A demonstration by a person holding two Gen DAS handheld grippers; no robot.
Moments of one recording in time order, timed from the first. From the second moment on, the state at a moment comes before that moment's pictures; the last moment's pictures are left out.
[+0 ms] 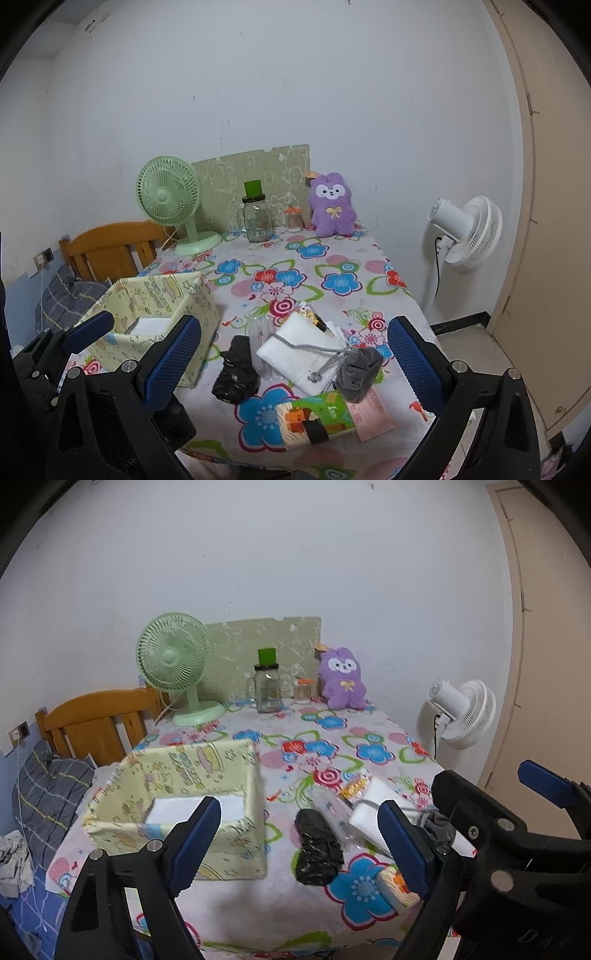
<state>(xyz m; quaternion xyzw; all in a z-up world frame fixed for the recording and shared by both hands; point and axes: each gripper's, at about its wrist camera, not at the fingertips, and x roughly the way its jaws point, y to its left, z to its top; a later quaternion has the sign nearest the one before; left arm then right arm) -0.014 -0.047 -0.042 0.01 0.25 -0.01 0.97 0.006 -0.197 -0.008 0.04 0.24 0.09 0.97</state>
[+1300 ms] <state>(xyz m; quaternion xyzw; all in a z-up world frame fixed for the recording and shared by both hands) 0.027 -0.071 -0.151 0.03 0.36 -0.03 0.93 0.046 -0.196 -0.124 0.05 0.36 0.07 0.93</state>
